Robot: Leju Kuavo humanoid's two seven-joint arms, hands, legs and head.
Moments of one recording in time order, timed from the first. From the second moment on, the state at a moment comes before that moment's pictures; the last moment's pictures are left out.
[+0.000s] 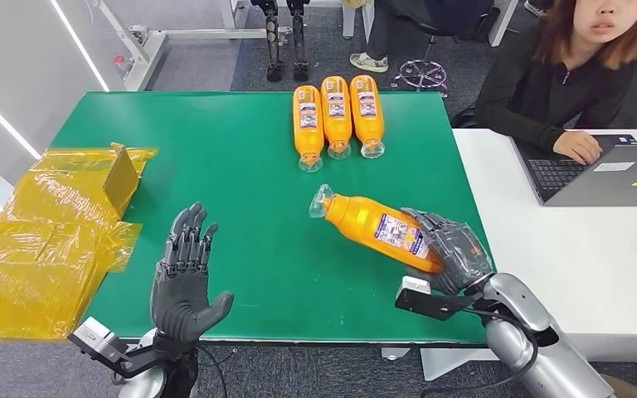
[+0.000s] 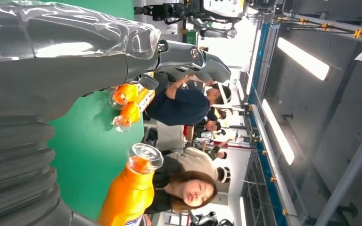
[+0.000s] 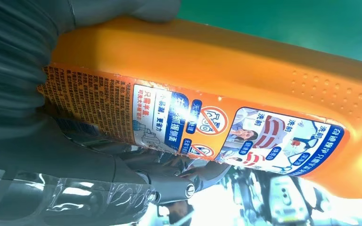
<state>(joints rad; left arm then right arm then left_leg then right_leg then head) 0.02 -0.16 -0.29 -1.27 -0.09 -0.24 -0.62 -0.28 -0.51 0.52 -1.43 0.76 -0.12 -0.21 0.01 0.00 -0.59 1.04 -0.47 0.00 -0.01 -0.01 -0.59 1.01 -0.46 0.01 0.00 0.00</state>
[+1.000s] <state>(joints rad) -0.06 -0.22 -0.34 -1.15 0.24 -0.58 -0.51 -0.01 -0.23 0.53 -1.61 0.96 -0.34 -0.27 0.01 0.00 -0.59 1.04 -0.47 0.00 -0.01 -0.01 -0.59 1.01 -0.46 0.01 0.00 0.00</state>
